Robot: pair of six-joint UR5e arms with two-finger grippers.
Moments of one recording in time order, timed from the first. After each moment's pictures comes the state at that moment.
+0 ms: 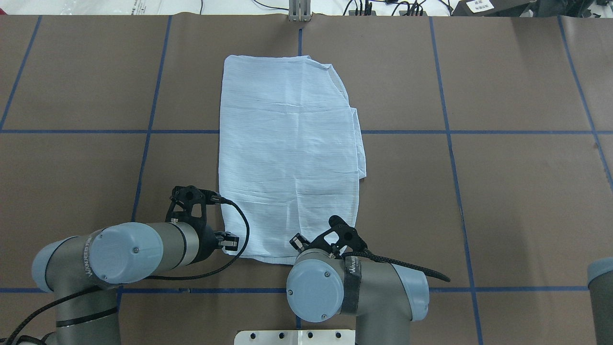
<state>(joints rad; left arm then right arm) -0.29 -1.85 -1.95 -1.96 -1.56 -1.22 0.15 -0.95 1.77 -1.64 1.38 2.28</state>
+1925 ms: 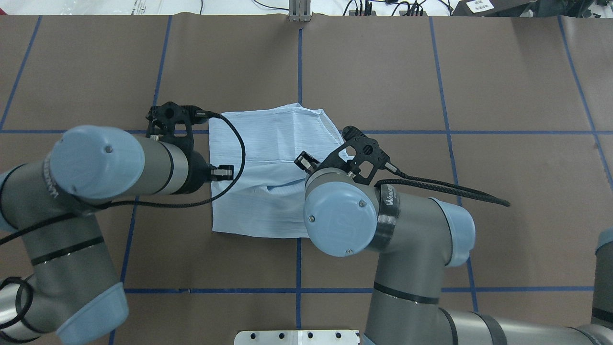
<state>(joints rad) -0.54 -2.01 -2.03 -1.65 -1.68 -1.19 0.34 -0.88 1.88 -1.70 1.26 2.03</state>
